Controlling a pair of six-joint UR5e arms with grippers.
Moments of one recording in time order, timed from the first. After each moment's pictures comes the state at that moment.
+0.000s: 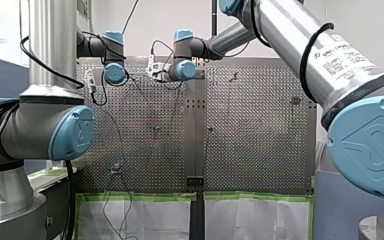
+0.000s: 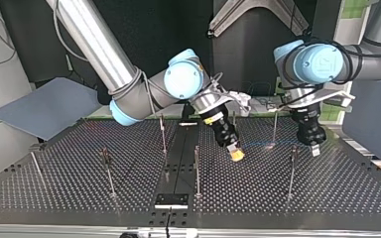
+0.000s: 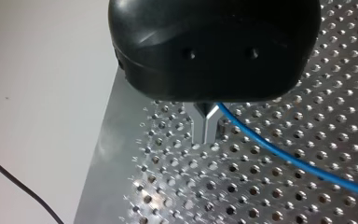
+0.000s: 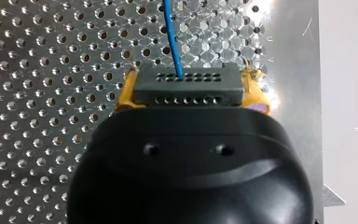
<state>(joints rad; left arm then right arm) 0.03 -1.57 -1.88 -2.65 -1.88 -1.72 2.46 -0.87 0.90 -0.12 1.51 1.65</state>
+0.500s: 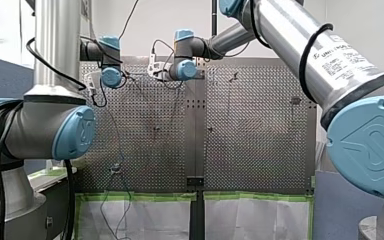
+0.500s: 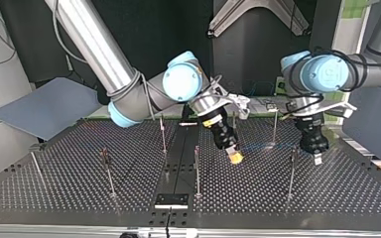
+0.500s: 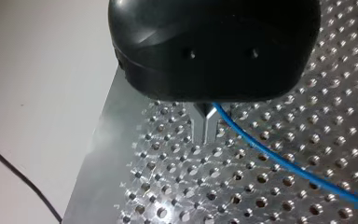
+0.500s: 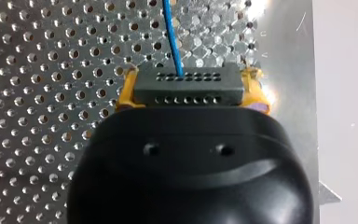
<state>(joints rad) 0.08 -1.62 -1.86 -2.59 -1.78 -1.77 2.45 -0.87 0.88 -0.12 1.51 1.65</state>
